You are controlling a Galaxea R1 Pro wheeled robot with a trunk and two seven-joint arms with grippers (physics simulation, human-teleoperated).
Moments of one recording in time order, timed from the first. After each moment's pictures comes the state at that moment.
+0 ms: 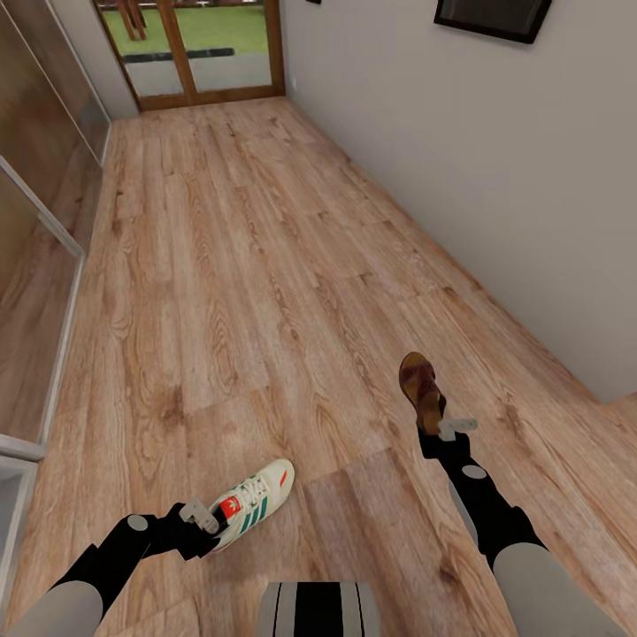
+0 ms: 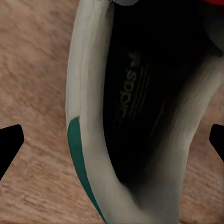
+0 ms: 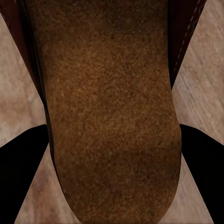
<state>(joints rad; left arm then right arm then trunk) -0.60 0.15 0.17 -0.46 -0.68 0.01 -0.63 -0.66 -0.04 -0.12 -0.66 0.19 0.01 0.02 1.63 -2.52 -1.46</state>
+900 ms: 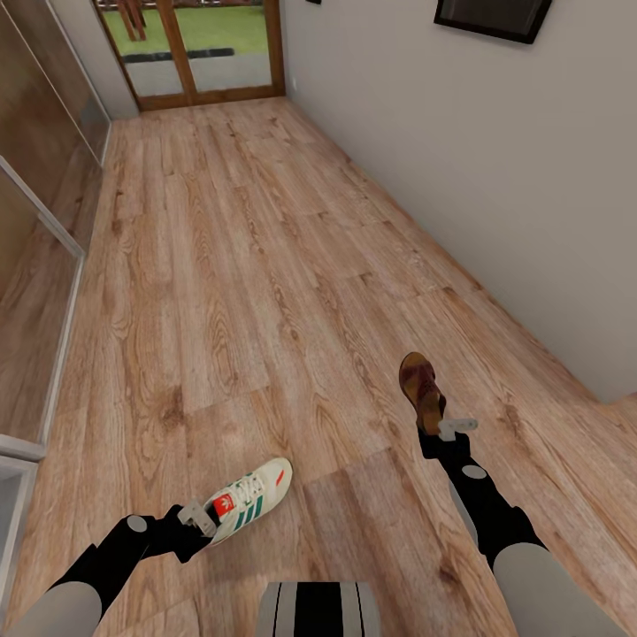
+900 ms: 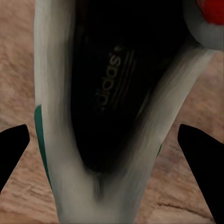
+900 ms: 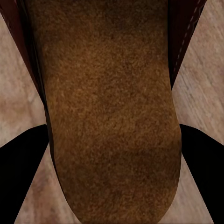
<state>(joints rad) -0.60 0.15 0.17 -0.46 -0.73 0.01 -0.63 -0.66 -0.04 -0.12 -0.66 0.19 0.01 0.02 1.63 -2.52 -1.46</state>
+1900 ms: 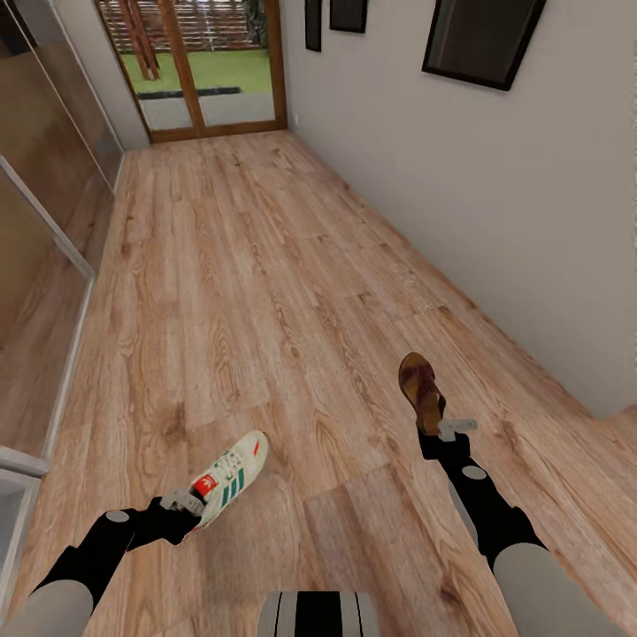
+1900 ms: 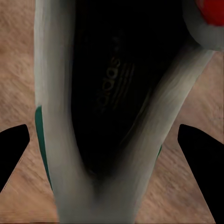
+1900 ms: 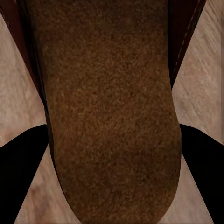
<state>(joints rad) -0.60 0.15 0.36 -0.52 -0.67 0.08 -0.62 -0.66 -0.04 -0.12 -0.66 0.19 0.00 0.02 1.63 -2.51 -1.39</state>
